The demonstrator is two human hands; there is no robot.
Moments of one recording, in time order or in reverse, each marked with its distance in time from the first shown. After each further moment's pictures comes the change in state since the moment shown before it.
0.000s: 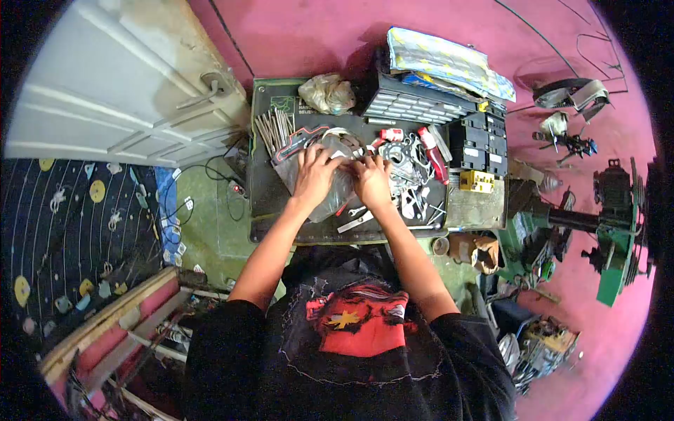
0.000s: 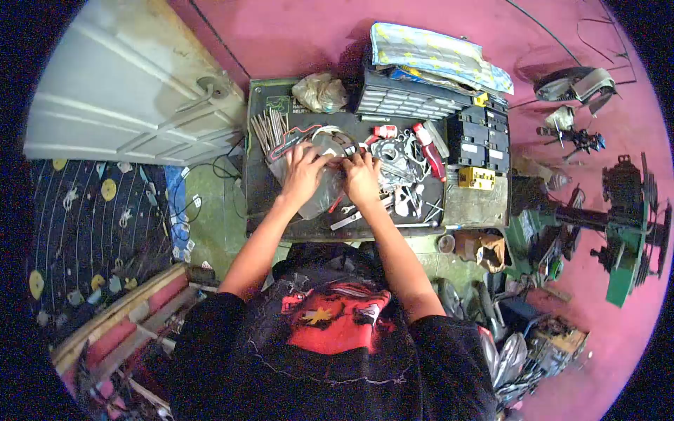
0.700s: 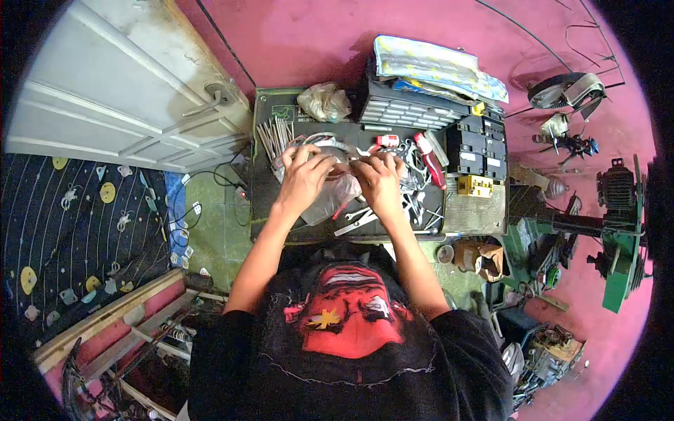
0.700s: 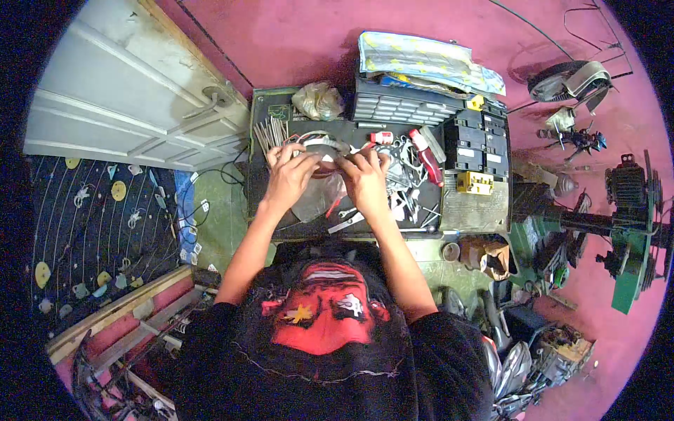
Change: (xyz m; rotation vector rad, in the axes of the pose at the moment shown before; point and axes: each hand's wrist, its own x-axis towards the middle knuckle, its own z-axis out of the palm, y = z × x) left_hand 0.019 0.027 -0.070 0.021 0.087 0.111; right_hand 0.005 -0.002 -0.086 0.215 0.226 -0.129
